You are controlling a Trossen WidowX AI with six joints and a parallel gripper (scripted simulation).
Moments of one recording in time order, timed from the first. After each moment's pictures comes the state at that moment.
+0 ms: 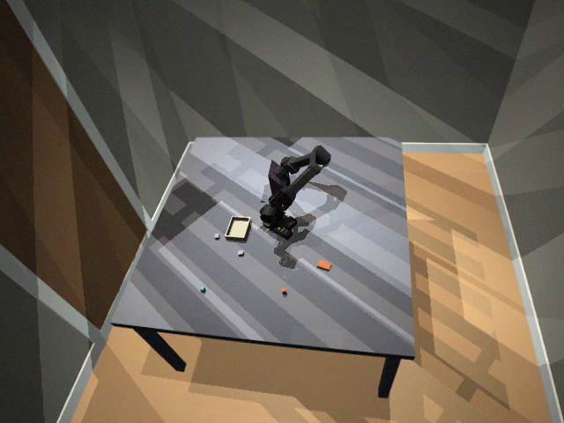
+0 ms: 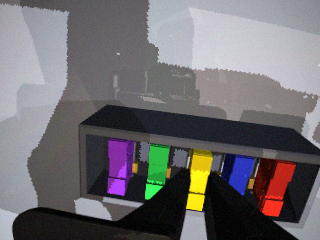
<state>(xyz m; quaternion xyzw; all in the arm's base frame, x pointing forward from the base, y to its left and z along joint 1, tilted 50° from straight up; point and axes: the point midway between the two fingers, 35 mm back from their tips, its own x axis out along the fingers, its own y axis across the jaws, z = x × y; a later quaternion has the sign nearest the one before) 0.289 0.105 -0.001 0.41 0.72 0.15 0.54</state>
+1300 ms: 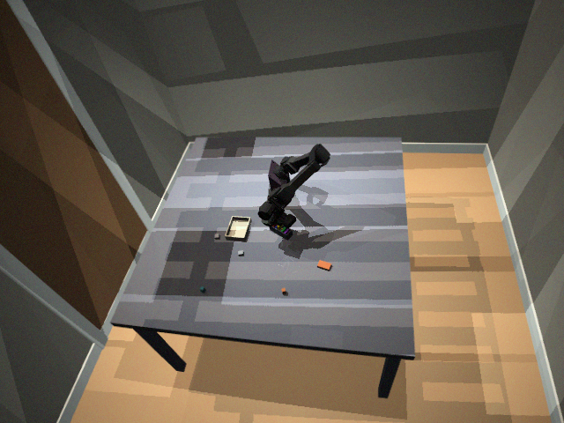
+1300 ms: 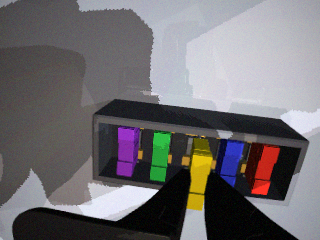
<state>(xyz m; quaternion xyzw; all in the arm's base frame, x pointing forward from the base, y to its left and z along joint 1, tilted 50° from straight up) 0.290 0.090 0.011 0.41 0.72 0.15 0.53</state>
